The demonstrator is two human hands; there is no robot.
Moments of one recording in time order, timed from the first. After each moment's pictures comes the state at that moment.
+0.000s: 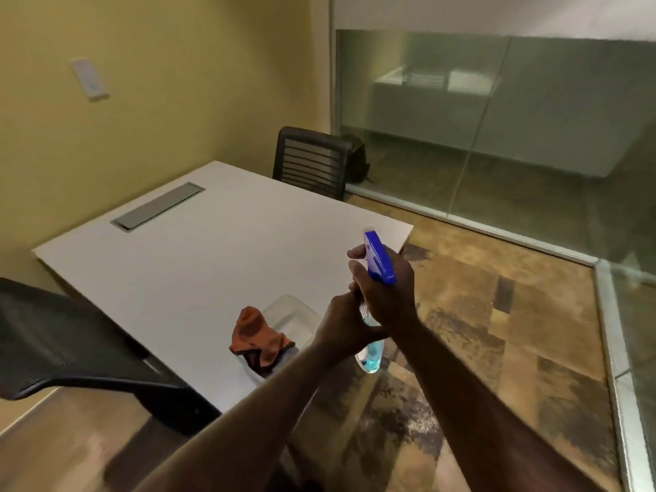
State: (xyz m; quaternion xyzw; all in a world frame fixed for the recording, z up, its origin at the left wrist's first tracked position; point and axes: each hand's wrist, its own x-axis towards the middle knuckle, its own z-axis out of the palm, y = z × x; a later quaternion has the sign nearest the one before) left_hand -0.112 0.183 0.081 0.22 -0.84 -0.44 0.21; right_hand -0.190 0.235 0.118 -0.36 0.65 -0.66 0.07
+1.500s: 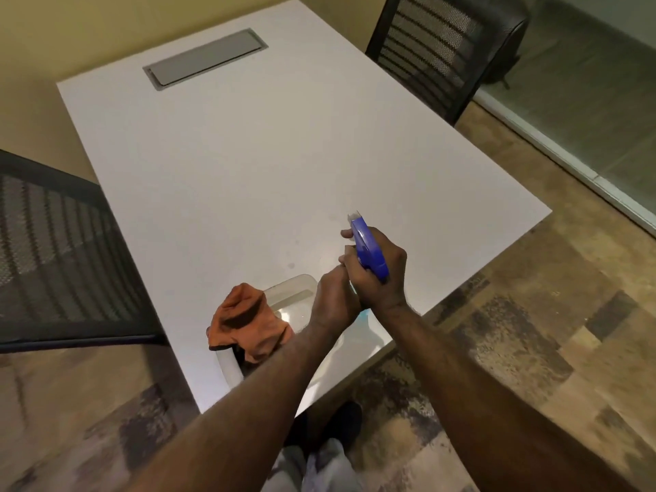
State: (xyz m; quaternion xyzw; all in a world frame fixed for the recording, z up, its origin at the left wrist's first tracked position) left_hand -0.216 -0.003 -0.091 0.52 -0.67 -0.48 0.23; right_hand -0.296 0.002 -0.058 -0.47 0.64 -0.56 0.24
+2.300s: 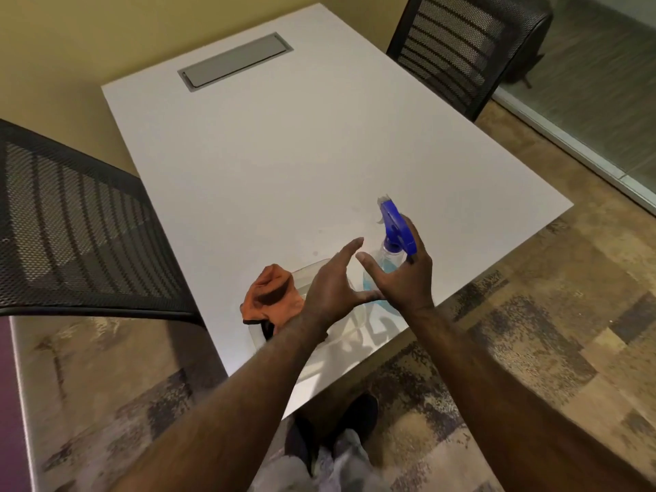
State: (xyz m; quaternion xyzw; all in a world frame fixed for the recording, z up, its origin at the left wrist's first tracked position) left_hand -0.162 0.003 -0.070 0.50 -0.74 -0.42 0.16; right_hand -0.294 0.035 -0.069 -0.47 0.68 -0.51 0.24
